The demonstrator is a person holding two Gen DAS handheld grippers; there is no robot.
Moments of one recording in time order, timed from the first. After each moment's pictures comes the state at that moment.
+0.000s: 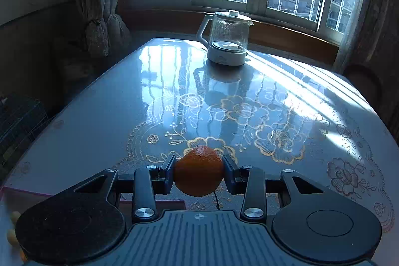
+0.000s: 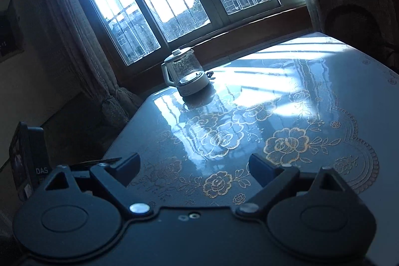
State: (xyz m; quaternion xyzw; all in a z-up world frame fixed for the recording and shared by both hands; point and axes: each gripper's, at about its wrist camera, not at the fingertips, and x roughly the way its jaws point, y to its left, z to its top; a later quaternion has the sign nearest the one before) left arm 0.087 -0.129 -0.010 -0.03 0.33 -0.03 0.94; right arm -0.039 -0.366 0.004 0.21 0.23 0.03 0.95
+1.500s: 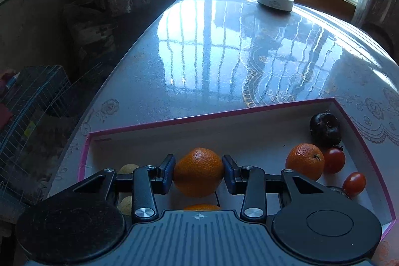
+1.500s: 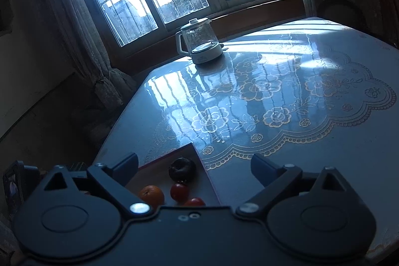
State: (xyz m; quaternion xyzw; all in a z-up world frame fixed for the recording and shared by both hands) left arm 0.068 0.044 -0.082 0.00 0.42 -0.03 0.91; right arm -0.067 -0.189 -0.031 0.20 0.26 -0.03 0.95
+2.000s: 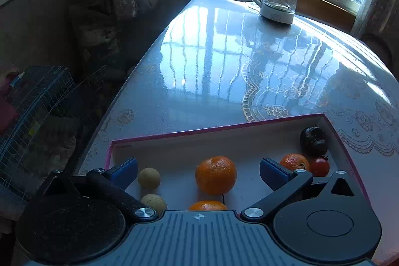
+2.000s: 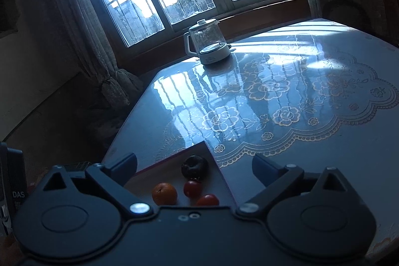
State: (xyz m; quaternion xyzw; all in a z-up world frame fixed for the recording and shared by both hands) left arm 0.053 0.059 -0.050 -0.01 0.41 -0.03 0.91; right arm -0.073 -0.175 -0.025 0.20 0.25 -0.02 0.95
